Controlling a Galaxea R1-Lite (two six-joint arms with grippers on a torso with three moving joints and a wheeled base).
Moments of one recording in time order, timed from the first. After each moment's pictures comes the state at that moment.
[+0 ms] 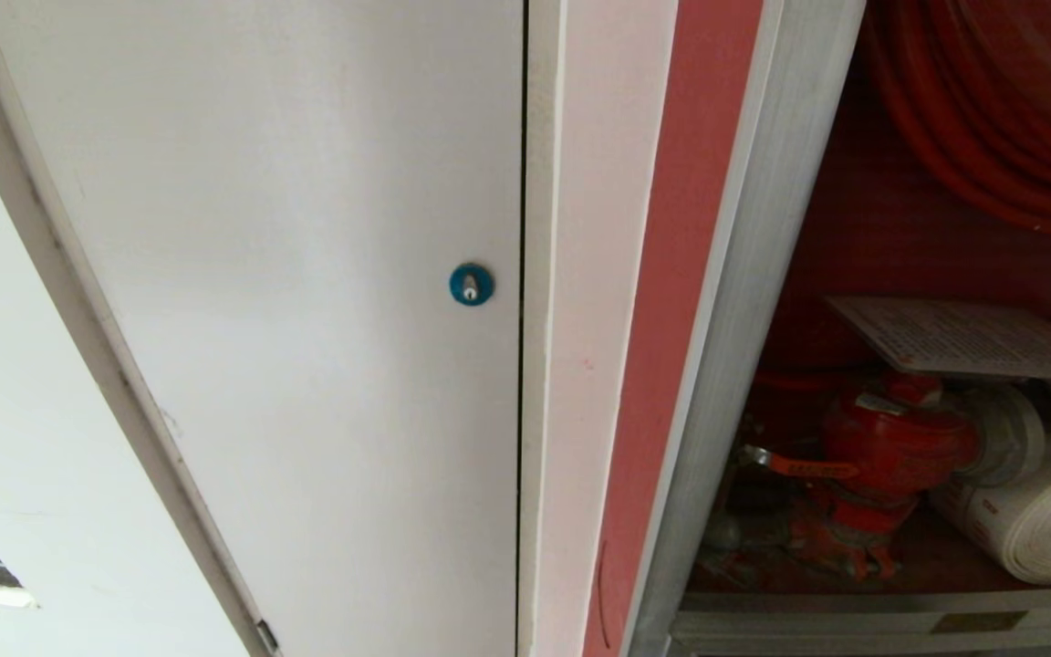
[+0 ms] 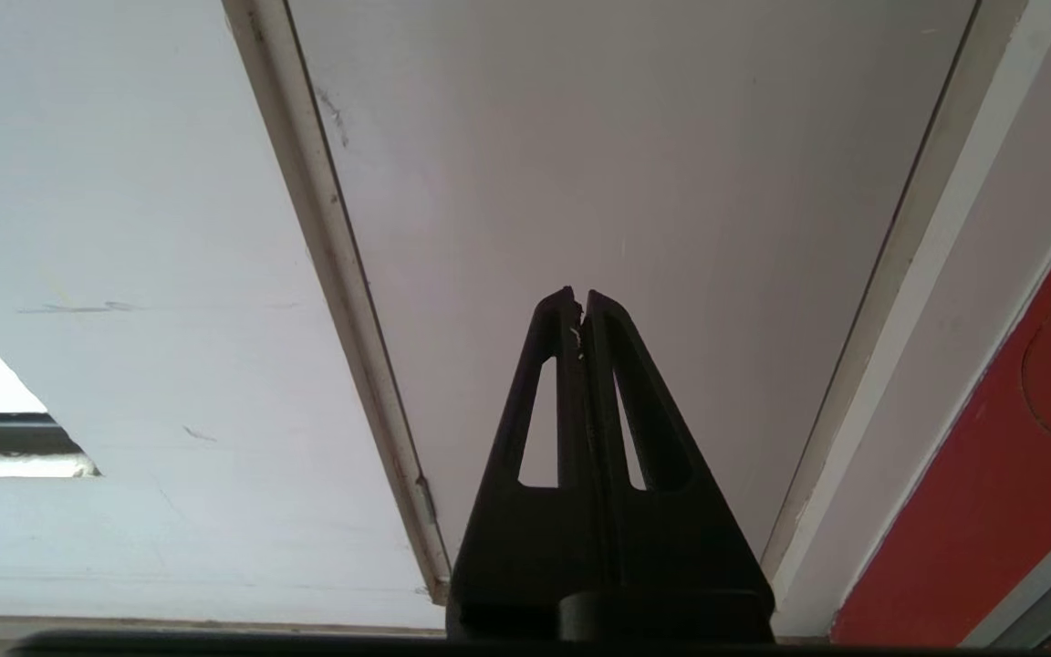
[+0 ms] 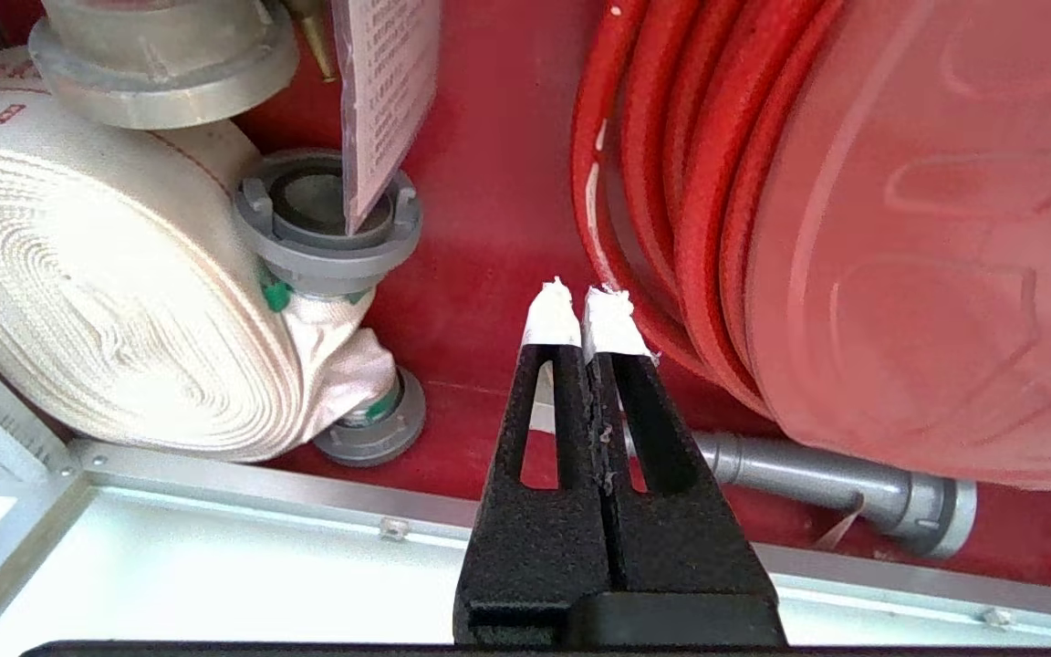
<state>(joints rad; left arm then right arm) 0.01 0.00 0.00 -0.02 -0.03 0.04 -0.36 0.74 -0.87 0.16 0.12 -1.67</state>
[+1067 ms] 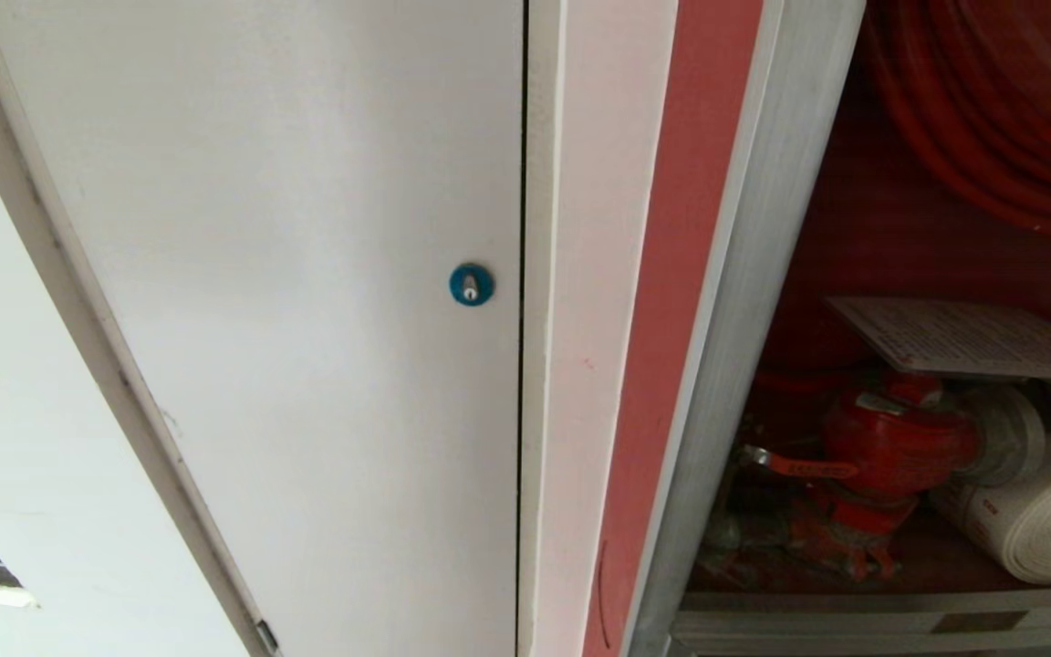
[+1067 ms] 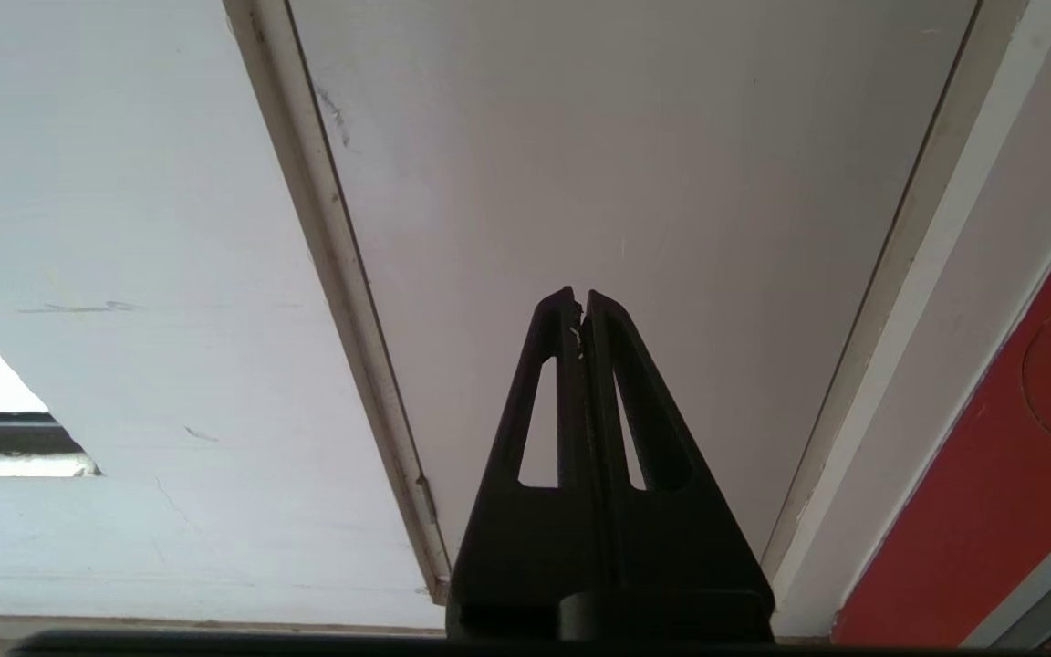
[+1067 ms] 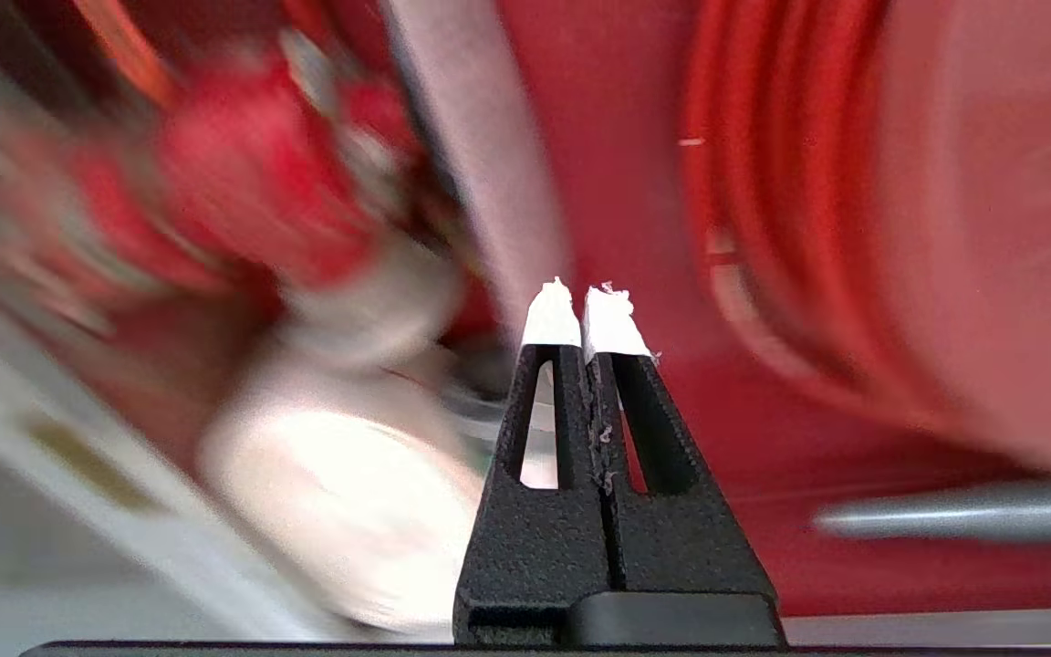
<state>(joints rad) 0.01 0.00 0.00 -0.02 -0.03 0.04 -0.14 0.68 -0.77 0.17 0.12 -1.15</state>
